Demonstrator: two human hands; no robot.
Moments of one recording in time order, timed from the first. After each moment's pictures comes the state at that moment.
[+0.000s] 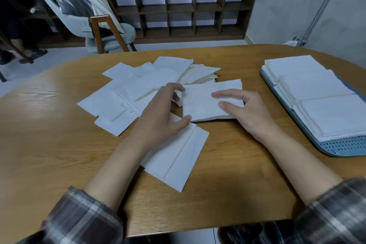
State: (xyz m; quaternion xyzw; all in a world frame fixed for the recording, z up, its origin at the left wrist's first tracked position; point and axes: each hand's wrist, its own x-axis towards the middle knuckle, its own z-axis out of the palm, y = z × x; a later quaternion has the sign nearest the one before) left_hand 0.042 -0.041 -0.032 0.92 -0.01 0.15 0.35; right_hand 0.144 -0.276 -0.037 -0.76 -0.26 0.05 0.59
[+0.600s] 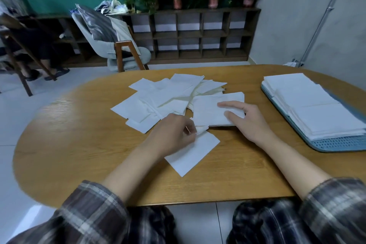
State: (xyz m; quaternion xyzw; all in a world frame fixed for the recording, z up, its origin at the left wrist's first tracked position) left_hand -0.014 -0.043 -0.011 0.97 -0.02 0.07 0.24; right_hand 0.104 -0.275 -0.025 -0.79 -0.29 0.02 0.54
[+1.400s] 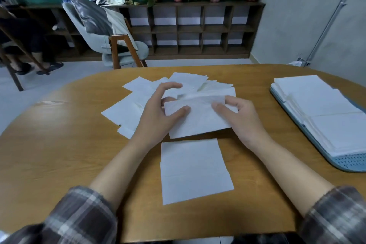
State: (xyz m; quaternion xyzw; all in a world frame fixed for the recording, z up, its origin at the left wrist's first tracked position) left_hand 0.022 -0.008 -0.007 0.83 0.02 0.24 0.50; right_hand 0.112 -0.224 -0.010 -0.72 -0.25 0.06 0.64
